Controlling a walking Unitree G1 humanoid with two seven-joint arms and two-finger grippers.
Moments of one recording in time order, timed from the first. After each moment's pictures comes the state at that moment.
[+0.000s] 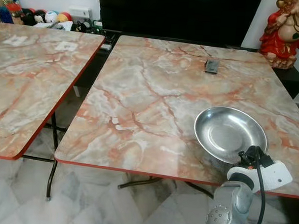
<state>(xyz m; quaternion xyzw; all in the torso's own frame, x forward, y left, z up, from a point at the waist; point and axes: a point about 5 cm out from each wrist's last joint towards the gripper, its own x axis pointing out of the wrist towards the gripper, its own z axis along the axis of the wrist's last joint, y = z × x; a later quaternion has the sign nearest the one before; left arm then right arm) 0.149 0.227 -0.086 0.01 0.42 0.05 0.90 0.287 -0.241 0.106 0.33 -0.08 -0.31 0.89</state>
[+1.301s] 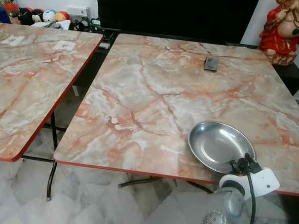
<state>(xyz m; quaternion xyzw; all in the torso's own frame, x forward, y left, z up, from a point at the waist) 0.149 0.224 -0.087 0.01 0.42 0.04 0.90 0.284 -0.232 0.082 0.33 -0.01 -0.33 0.89</state>
